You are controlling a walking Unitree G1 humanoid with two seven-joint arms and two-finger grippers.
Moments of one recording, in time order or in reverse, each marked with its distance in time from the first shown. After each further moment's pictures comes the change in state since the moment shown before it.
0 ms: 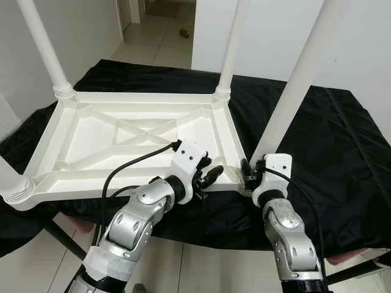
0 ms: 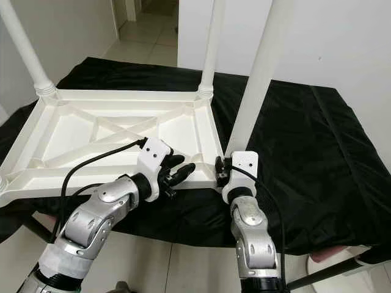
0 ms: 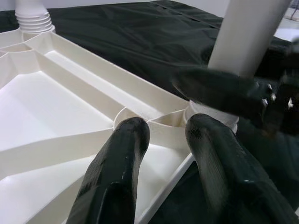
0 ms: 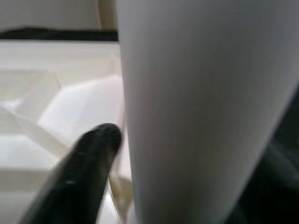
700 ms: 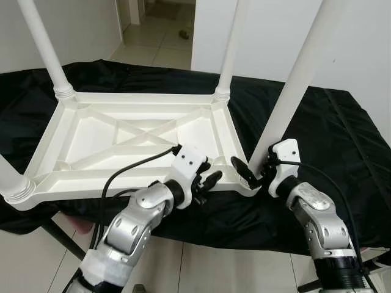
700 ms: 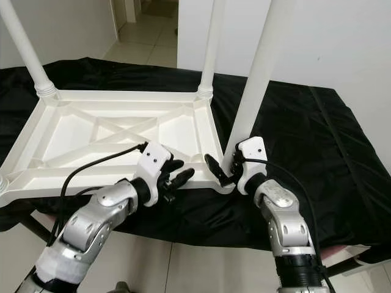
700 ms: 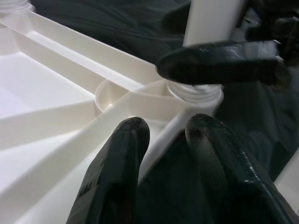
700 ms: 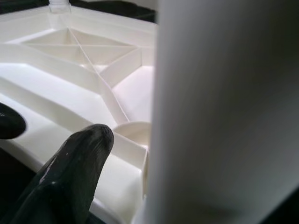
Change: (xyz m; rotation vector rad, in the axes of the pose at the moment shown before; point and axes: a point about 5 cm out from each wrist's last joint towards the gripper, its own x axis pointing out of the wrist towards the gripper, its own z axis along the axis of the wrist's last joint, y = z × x) left arm -0.008 -0.008 -0.016 0.026 0.068 -0.034; right arm 0.013 -0.035 -0.005 -0.131 0.065 0.514
